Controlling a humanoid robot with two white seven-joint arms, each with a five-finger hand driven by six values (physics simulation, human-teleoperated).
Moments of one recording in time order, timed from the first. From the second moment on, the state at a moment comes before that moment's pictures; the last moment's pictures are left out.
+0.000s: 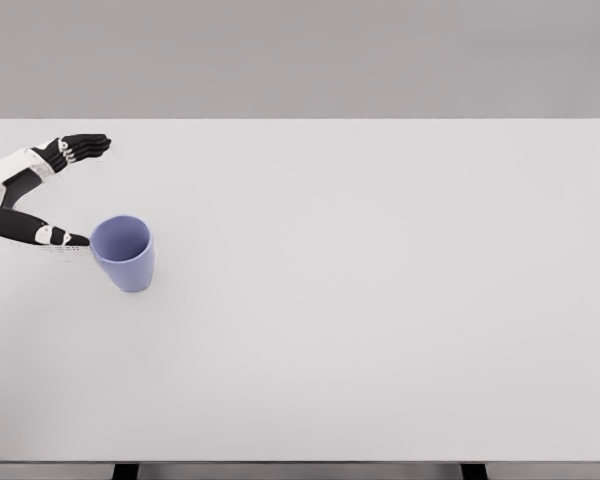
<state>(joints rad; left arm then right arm) -0.40 0.96 -0.51 -1.32 0.66 -0.61 -0.61 0.03 0.00 -0.05 0.00 0.10 -0.09 0.06</state>
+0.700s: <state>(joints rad) -0.75 0.73 -0.63 -1.04 0.29 -0.61 -0.61 0.03 0.00 -0.05 0.00 0.10 -0.09 0.06</state>
